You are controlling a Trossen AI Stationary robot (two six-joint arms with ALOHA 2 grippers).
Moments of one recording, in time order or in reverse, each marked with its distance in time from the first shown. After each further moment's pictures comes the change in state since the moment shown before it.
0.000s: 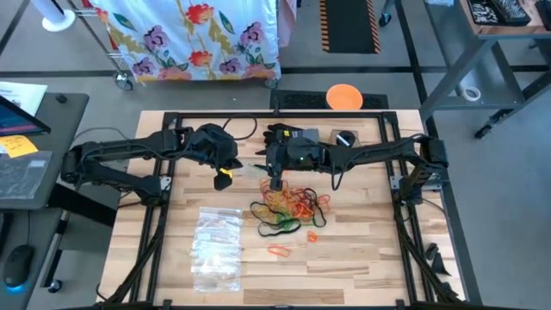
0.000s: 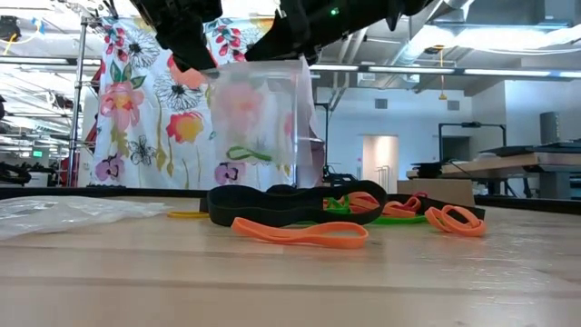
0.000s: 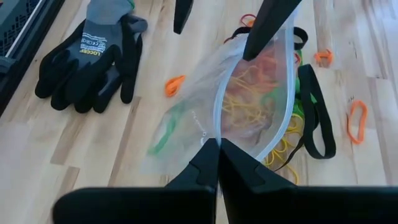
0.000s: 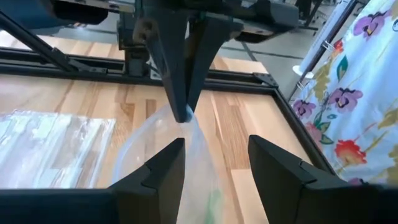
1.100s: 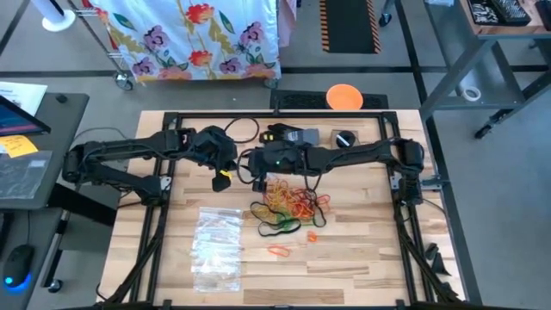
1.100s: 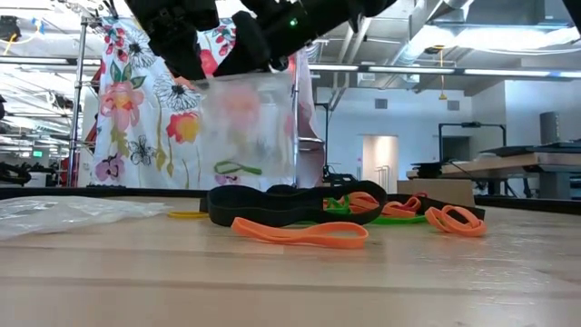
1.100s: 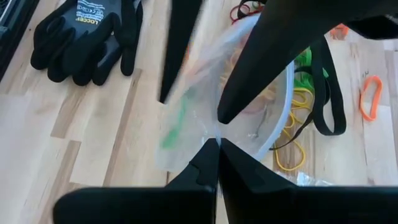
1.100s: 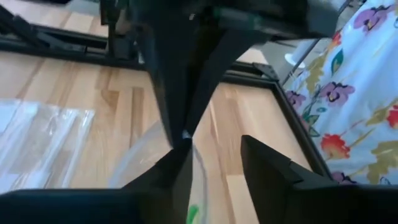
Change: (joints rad) left arm 0.000 0.017 0.000 -0.081 -0.020 0.003; right arm 0.025 0.215 0.267 -0.136 0.077 -0.061
